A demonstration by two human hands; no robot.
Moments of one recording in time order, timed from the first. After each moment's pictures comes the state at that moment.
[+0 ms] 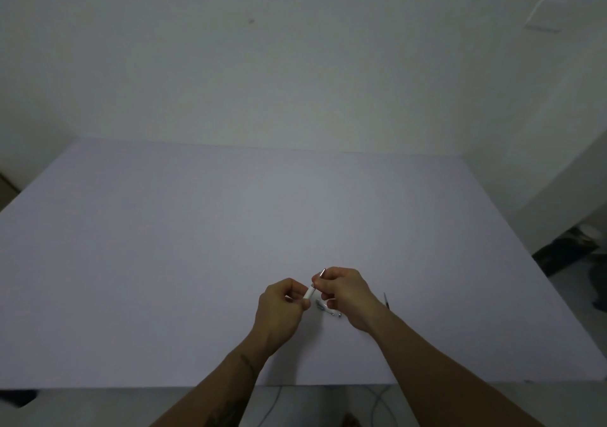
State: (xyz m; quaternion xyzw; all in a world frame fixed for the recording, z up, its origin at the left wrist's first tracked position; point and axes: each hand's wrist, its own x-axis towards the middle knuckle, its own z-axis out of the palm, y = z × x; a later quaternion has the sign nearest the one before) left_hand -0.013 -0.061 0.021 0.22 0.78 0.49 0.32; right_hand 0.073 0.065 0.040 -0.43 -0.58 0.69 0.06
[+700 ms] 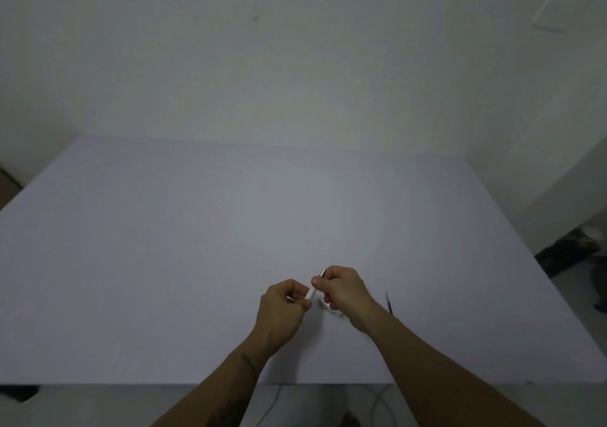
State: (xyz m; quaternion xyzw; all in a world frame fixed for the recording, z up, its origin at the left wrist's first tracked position) left_hand -0.014 -0.063 0.014 0.22 0.79 0.48 0.32; right_hand 0.067 0.062 0.031 -0.44 -0.65 0.62 0.06
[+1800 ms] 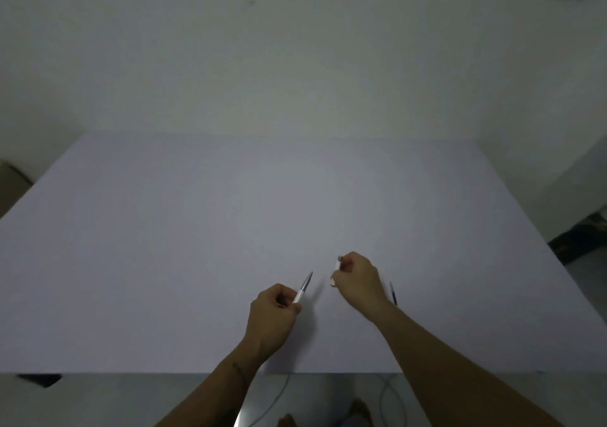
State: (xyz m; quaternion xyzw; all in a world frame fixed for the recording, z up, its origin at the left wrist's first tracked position) left_hand -0.010 -0.086 0.003 0.19 0.83 0.44 0.30; right_hand 0.079 0.077 0.011 -0.49 -0.73 0.48 0.08
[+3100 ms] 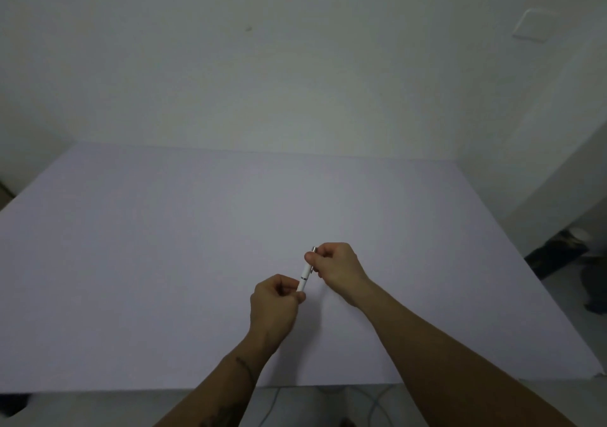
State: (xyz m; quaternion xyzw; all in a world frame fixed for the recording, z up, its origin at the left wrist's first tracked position) left_hand -0.009 -0.059 0.032 0.14 0.78 0.55 0.28; right_hand 0.049 0.068 0.080 -0.42 -0.72 0.55 0.11
